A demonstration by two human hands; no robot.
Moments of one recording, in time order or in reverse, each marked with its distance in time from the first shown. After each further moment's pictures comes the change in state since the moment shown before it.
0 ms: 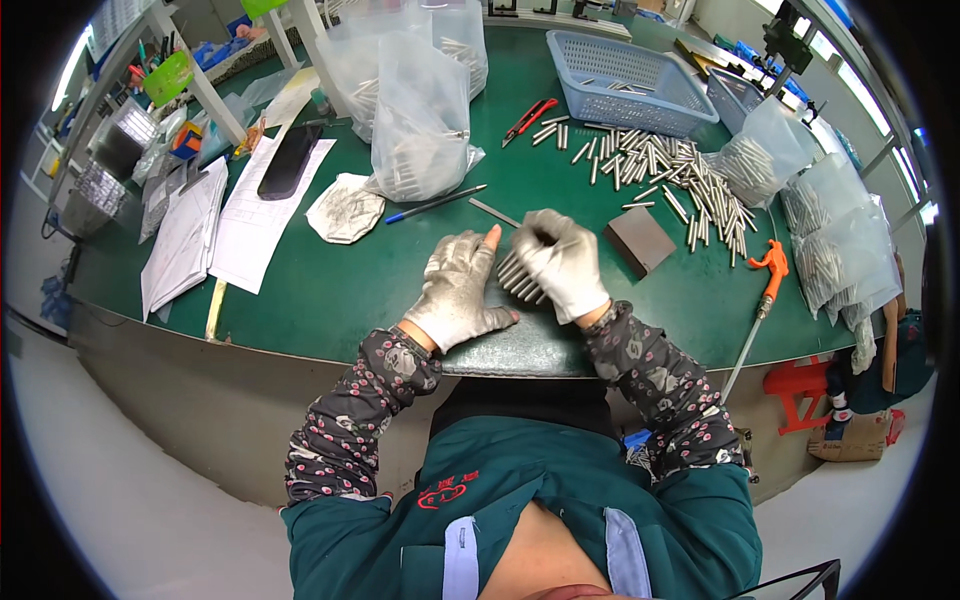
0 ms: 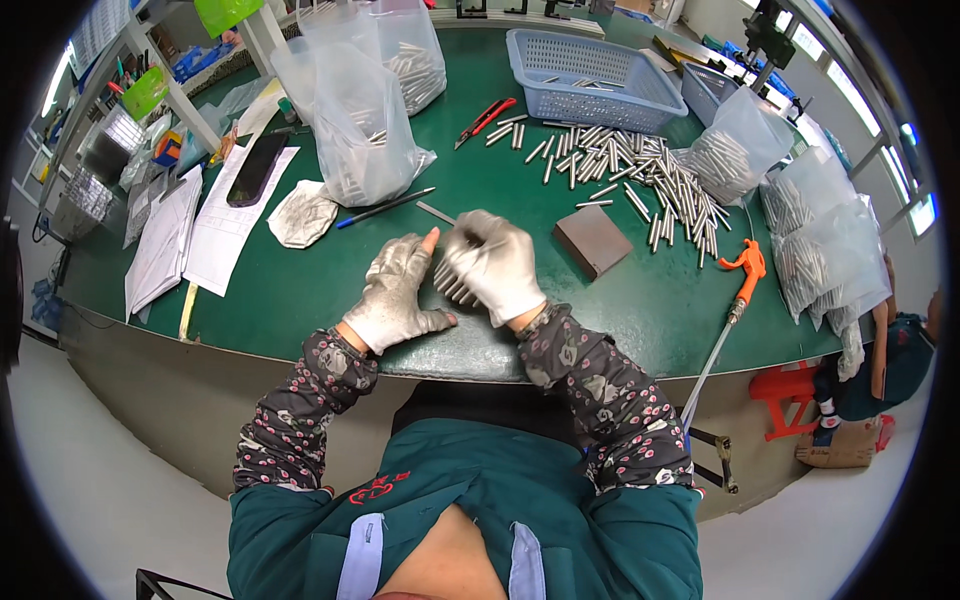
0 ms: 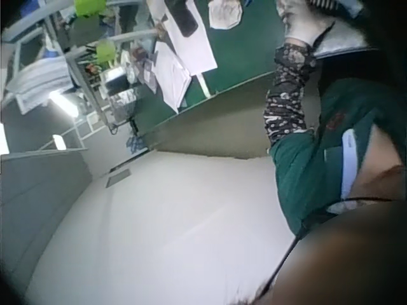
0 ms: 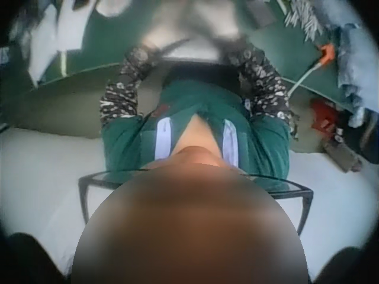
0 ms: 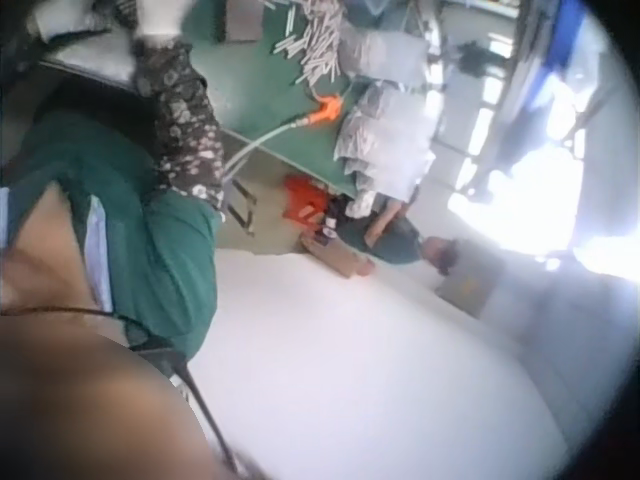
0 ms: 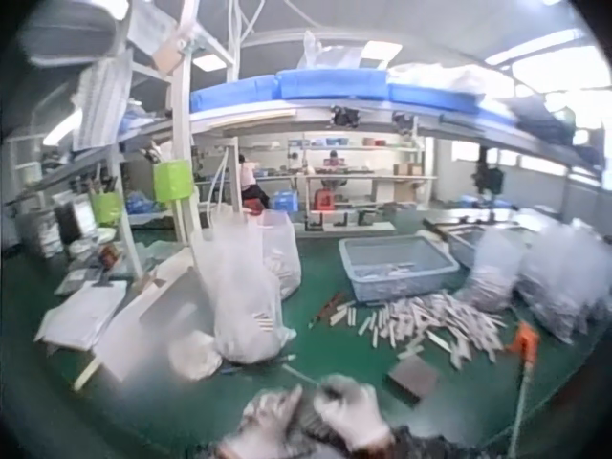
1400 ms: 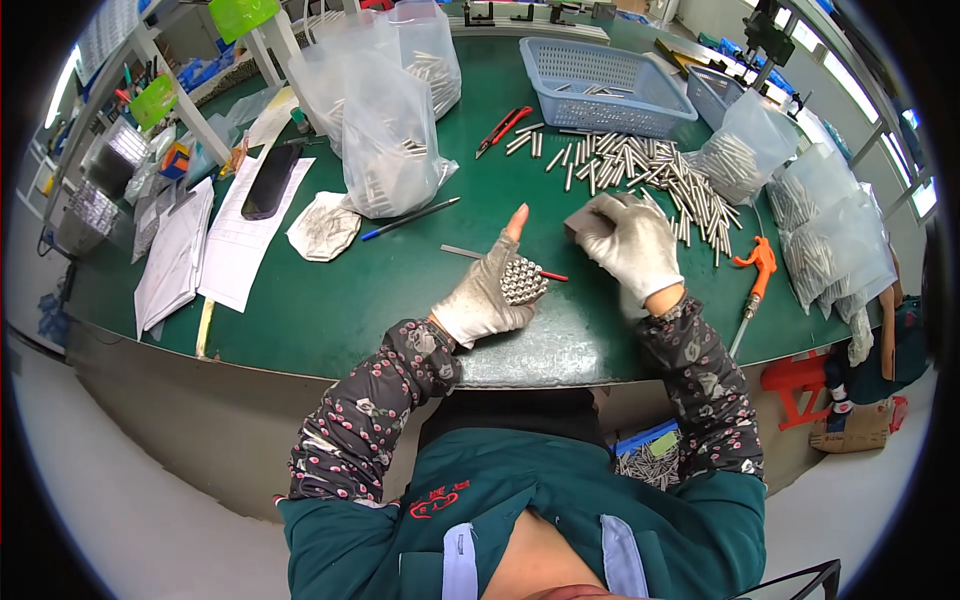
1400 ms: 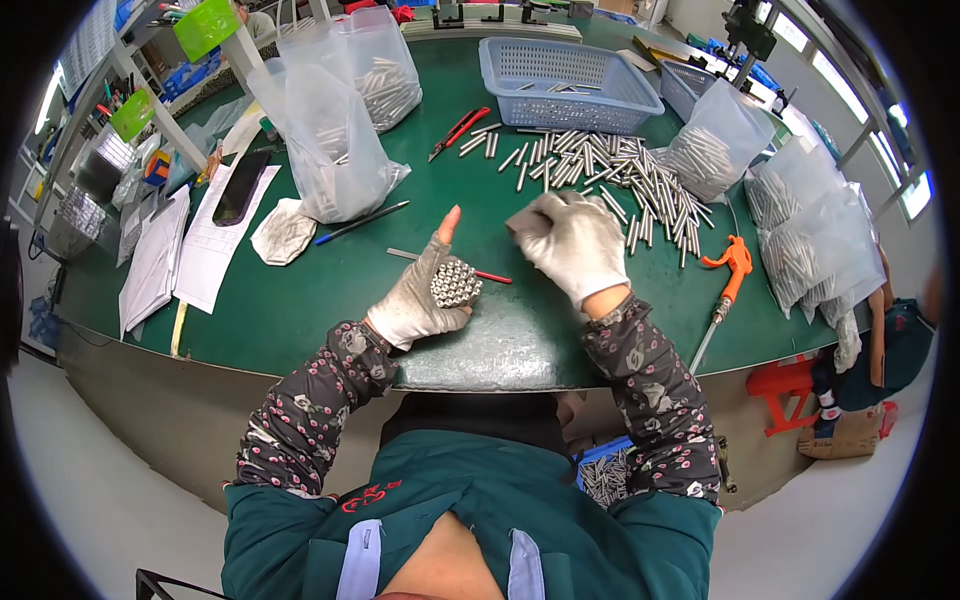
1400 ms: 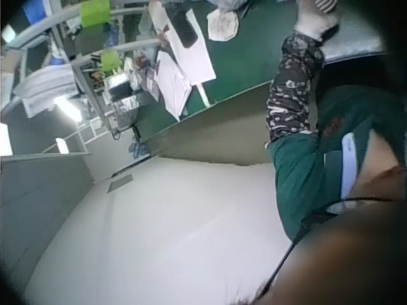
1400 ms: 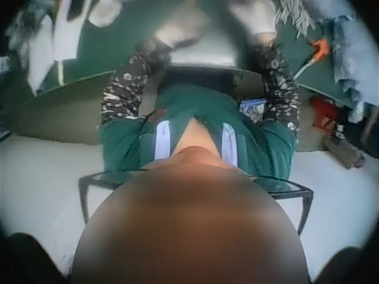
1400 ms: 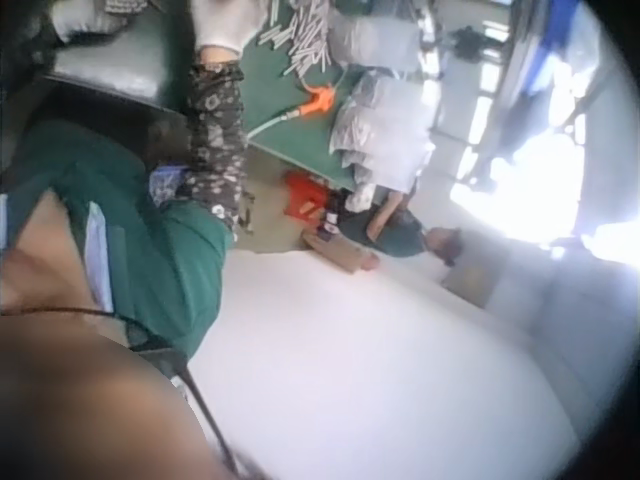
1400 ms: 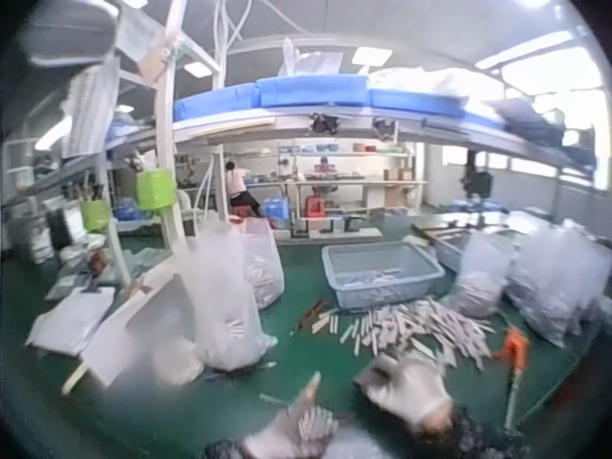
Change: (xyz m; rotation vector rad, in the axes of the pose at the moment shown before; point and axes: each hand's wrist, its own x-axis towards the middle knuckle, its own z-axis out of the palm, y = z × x) left_hand 0.032 0.038 0.011 -1.175 -0.111 0.084; right_hand 0.024 -0.003 -0.099 -0.847 -0.049 -0.137
